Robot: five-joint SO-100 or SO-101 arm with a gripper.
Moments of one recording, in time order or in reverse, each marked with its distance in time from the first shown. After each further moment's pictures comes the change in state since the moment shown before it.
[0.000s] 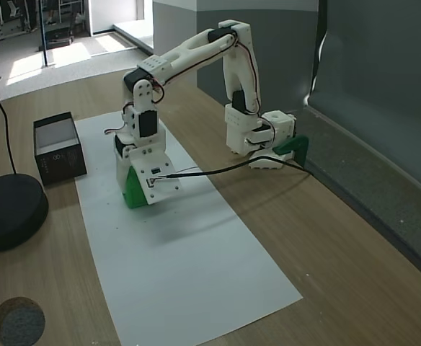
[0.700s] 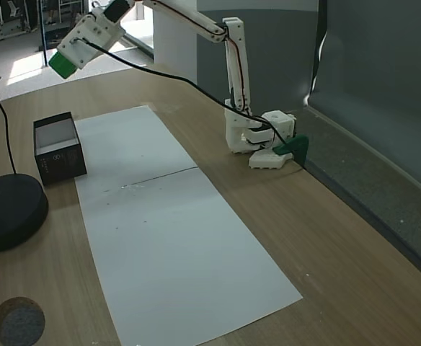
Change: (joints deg) arm 27.3 2.5 -48.8 6.3 -0.1
